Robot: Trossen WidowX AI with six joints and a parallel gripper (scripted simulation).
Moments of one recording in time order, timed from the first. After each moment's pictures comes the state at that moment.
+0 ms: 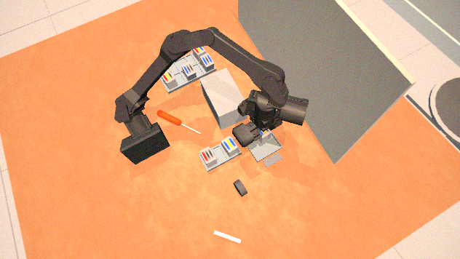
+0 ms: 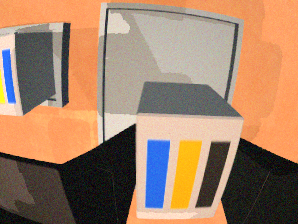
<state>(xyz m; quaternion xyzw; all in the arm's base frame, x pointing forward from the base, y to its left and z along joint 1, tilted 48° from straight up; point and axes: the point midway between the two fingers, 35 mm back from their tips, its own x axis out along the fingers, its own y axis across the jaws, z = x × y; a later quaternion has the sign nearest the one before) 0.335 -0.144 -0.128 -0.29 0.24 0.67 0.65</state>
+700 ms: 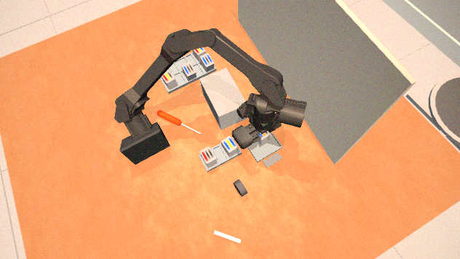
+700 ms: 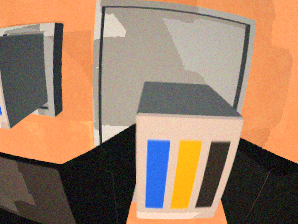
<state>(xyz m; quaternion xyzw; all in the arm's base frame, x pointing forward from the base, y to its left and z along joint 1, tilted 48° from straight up) 0.333 -0.132 -0.138 -0.29 0.23 0.67 0.65</state>
